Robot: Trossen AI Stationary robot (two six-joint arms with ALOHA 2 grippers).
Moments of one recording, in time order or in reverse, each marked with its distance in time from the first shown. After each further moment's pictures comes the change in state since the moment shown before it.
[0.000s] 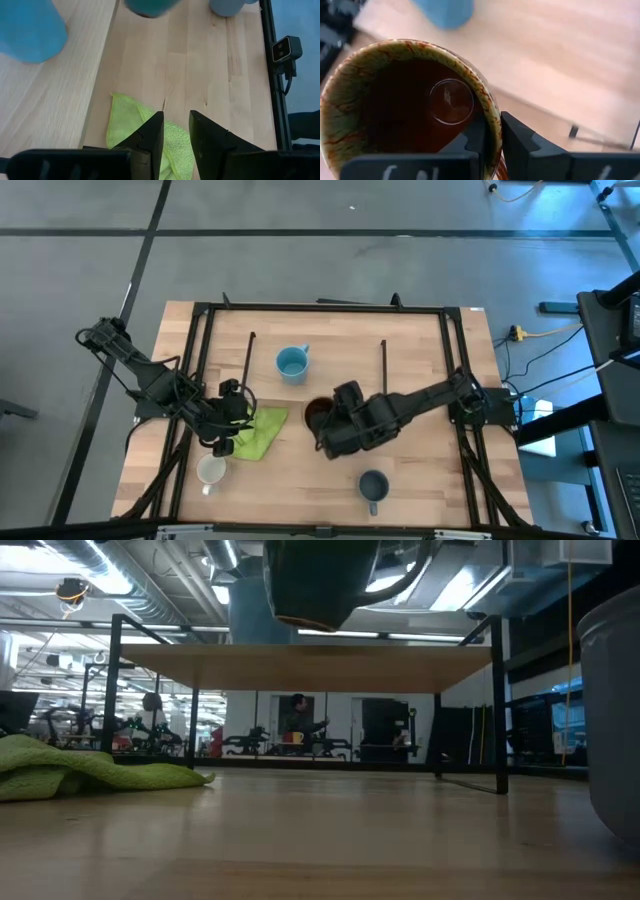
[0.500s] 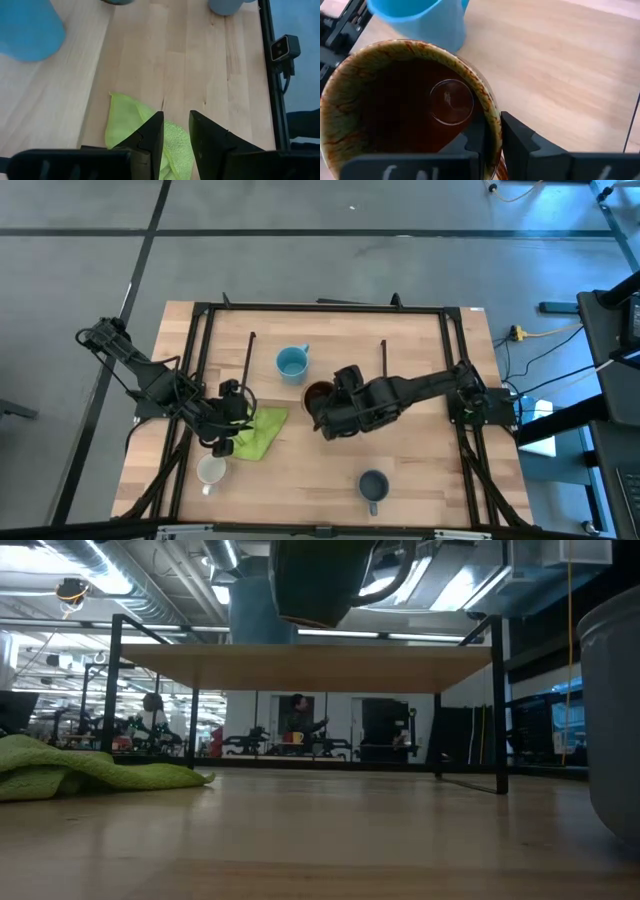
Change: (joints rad) left arm 0.000 0.000 0.000 0.000 0.013 0.000; right arm -0.076 -0.031 -0.001 0.000 0.014 -0.053
